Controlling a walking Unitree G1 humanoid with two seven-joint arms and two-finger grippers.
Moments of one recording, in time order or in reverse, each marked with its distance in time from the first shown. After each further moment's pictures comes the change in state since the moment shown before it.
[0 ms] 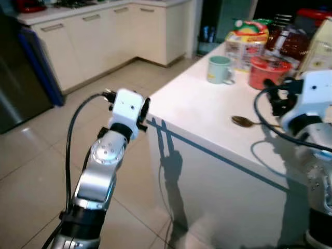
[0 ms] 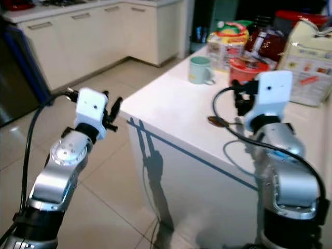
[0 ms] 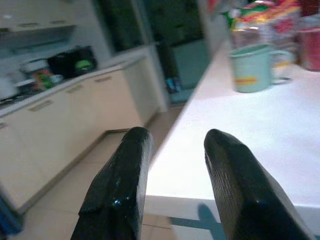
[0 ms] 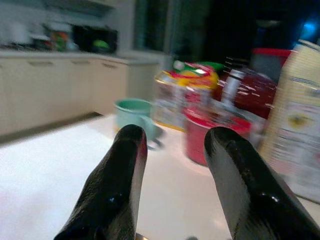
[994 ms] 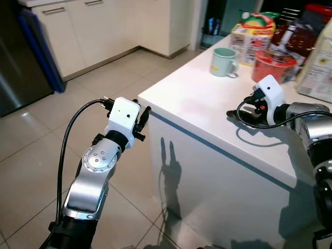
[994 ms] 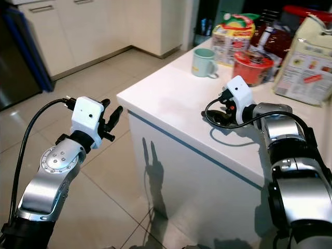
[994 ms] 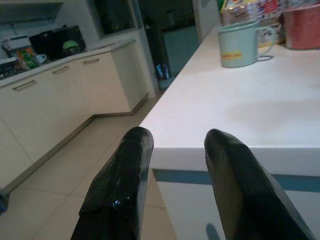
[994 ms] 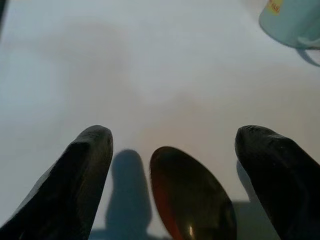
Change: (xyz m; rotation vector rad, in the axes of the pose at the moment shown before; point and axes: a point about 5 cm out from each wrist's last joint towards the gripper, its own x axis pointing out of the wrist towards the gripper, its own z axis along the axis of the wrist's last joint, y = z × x) left arm -0.016 0.003 -0.005 -0.012 0.016 -0.083; right arm 0.083 -0.015 -0.063 -0.140 0.437 0.642
